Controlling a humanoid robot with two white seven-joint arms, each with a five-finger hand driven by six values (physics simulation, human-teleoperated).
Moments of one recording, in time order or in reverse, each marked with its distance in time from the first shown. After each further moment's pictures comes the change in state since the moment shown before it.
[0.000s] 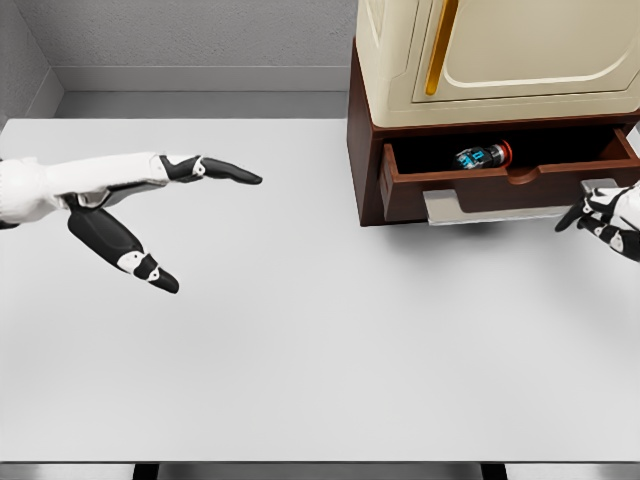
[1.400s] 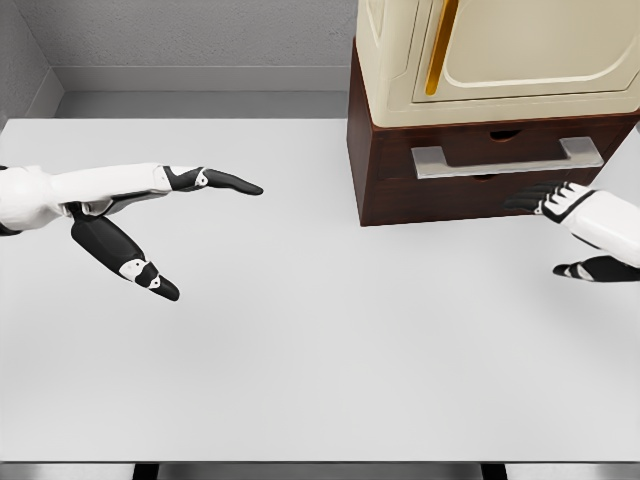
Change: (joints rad) left arm 0.009 0.001 -0.009 0.001 -0.021 -0.005 0.000; right arm -0.066 -0.035 0.128 -0.006 0.104 -0.067 0.026
